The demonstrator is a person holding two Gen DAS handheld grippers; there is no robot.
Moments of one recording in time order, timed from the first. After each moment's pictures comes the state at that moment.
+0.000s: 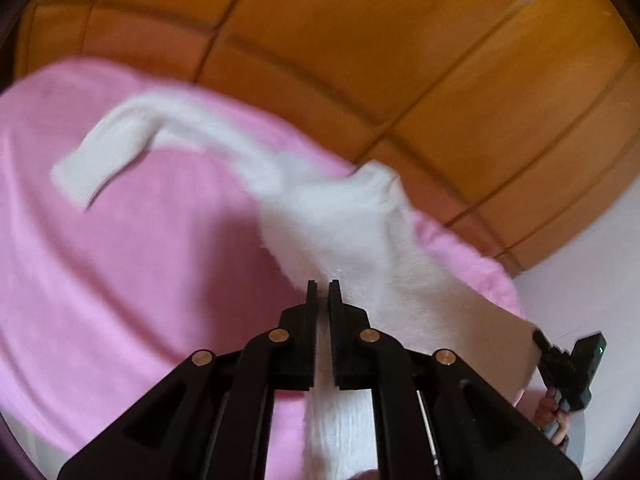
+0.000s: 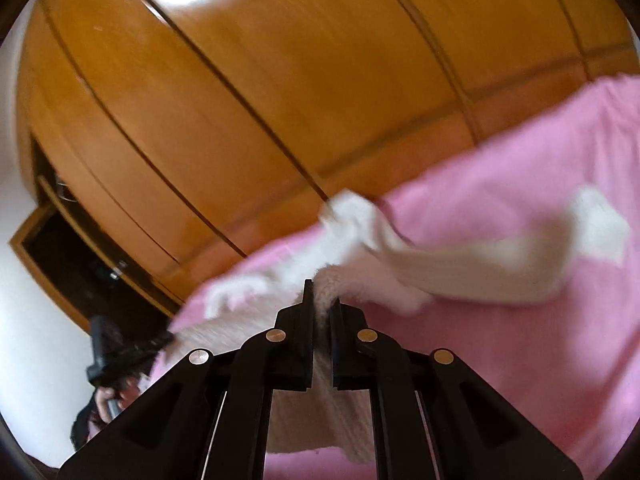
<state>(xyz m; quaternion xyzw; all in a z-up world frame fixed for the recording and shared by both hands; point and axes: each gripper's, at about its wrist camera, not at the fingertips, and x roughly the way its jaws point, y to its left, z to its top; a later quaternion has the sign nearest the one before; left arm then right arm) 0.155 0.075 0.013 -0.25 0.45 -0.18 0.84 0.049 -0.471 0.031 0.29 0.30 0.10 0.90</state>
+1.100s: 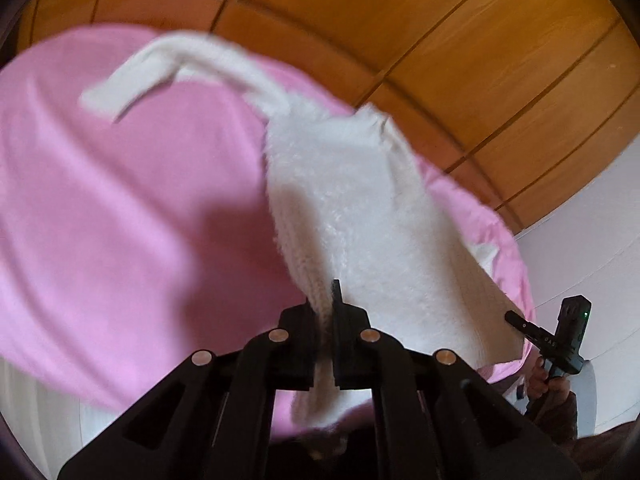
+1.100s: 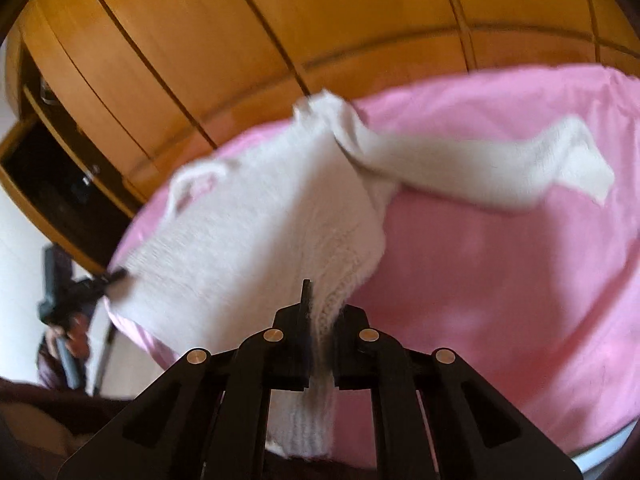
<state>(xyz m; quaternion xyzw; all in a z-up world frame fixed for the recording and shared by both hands) 0.057 0.074 -0.023 -0.22 0.48 -0.20 0.83 -0.002 -0.447 -0.044 0.19 0.42 0.13 0.88</state>
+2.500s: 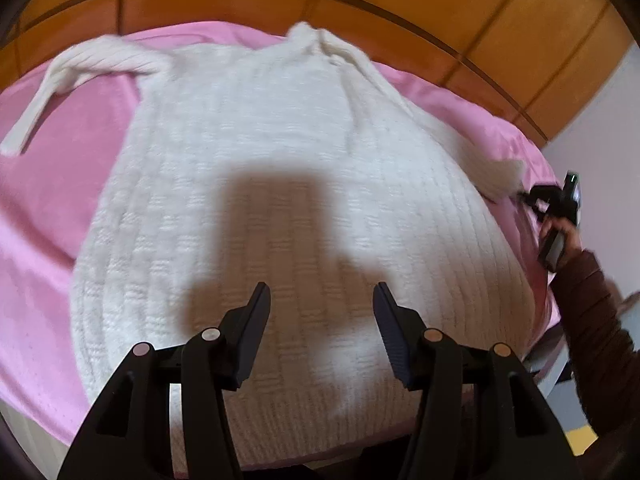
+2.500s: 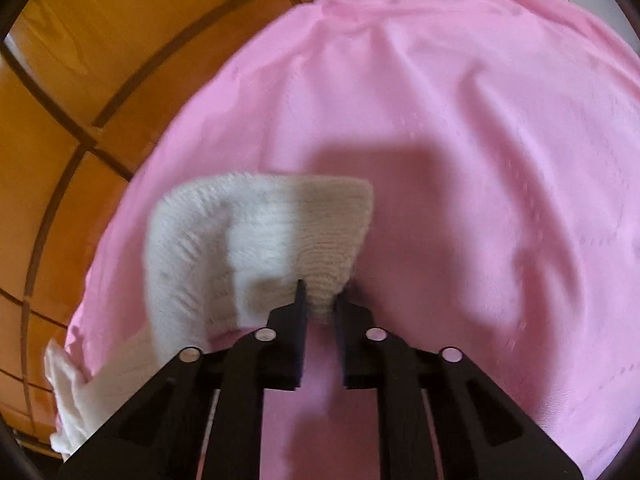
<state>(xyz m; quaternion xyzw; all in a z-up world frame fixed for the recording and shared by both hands) 0.088 -0.087 -0.049 -0.06 0.52 -0.23 0.82 0.120 -0.707 -0.096 0.37 0.31 -0.26 0.84</state>
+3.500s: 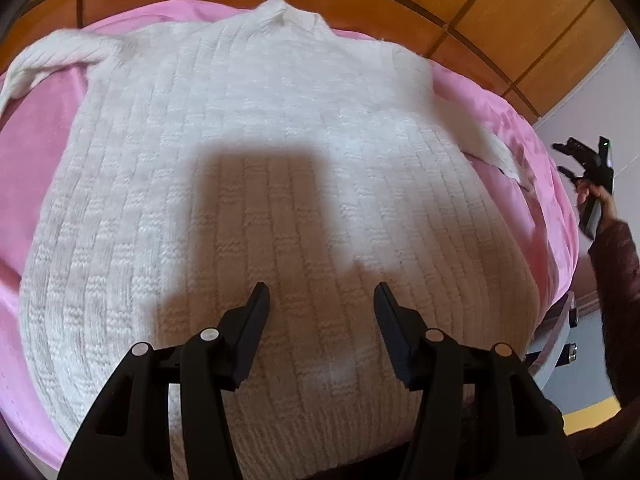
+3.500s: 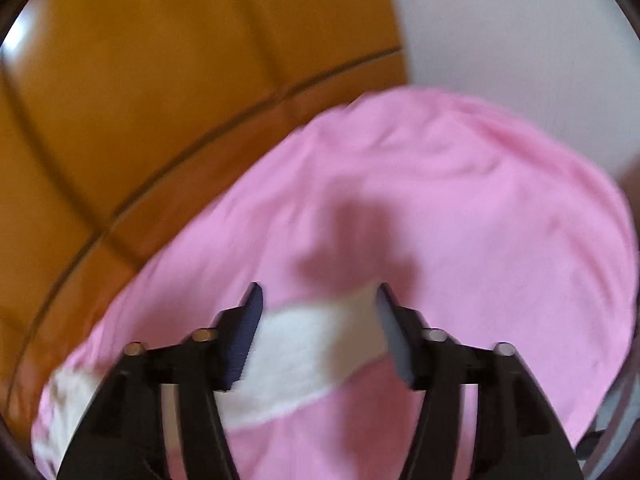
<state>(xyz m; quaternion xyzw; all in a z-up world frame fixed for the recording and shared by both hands) 0.110 -0.114 -0.070 -0.05 0.54 -0.26 0.80 0.100 -0.761 -0.024 0.31 0.30 -0.25 0.86</state>
